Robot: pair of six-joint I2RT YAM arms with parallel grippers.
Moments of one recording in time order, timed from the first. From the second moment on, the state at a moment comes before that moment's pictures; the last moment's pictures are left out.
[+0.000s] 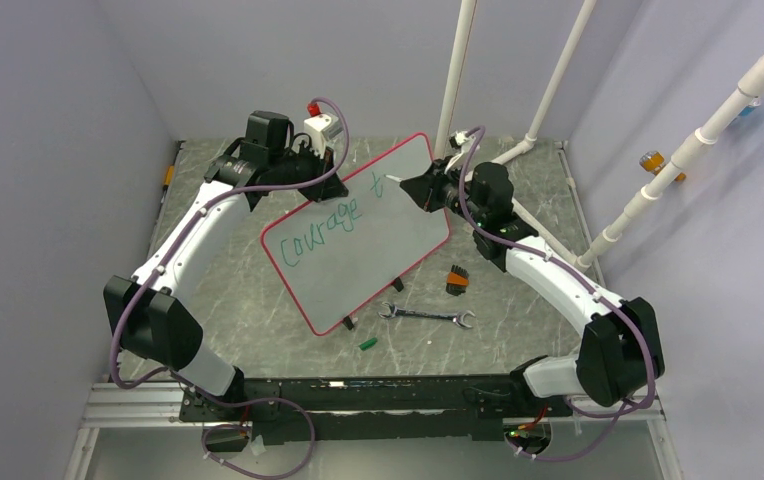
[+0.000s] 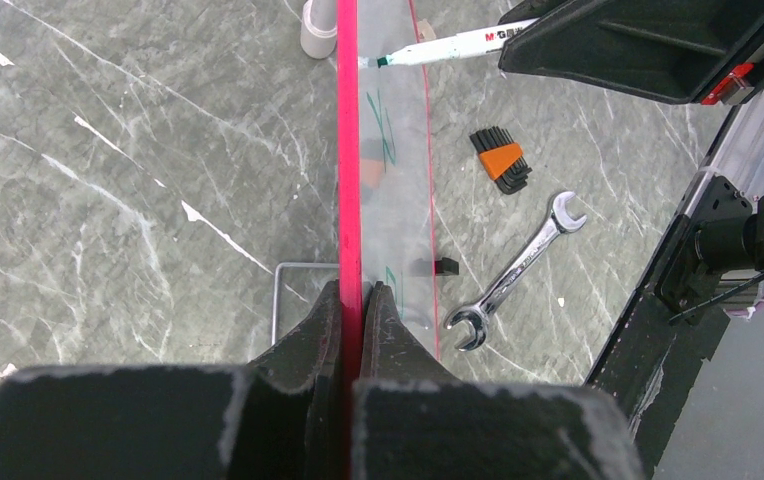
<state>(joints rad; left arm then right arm) -0.36 1.55 1.54 -0.61 0.60 0.07 0.44 1.34 0.97 0.27 -0.32 0.37</state>
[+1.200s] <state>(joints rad) -0.36 1.54 1.54 -0.62 0.58 0.07 0.44 1.35 0.97 0.23 -0.29 0.35</state>
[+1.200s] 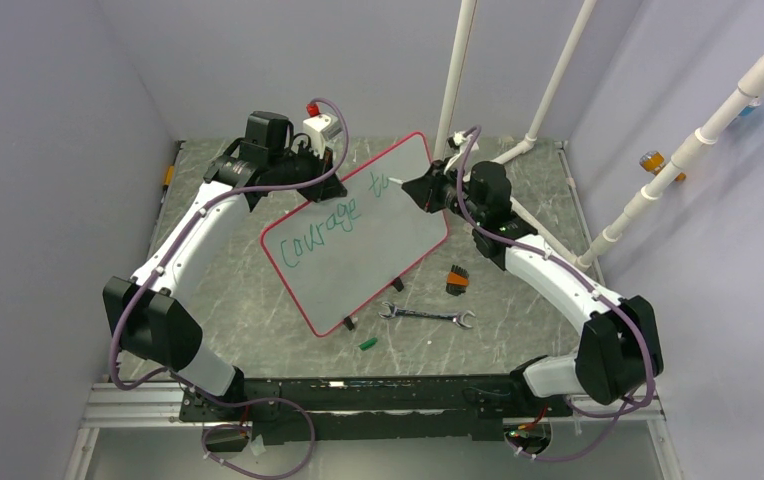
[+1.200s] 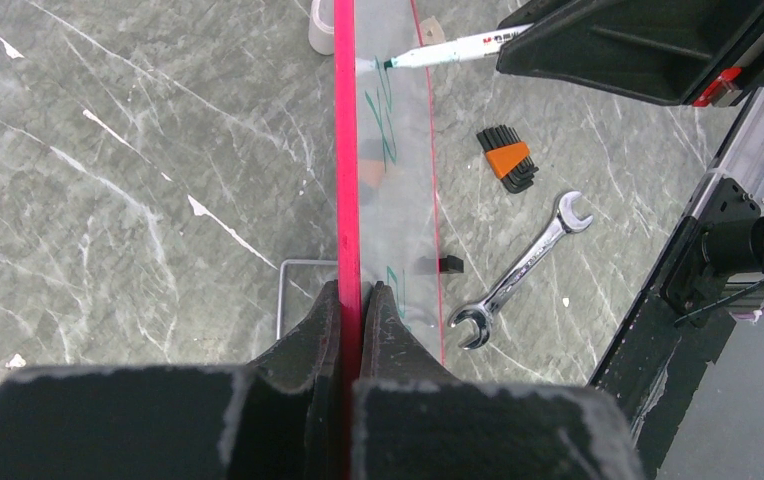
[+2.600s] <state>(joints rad) -0.38 1.52 1.52 -0.61 0.56 0.06 0.45 1.17 0.88 0.17 -0.40 0.38</state>
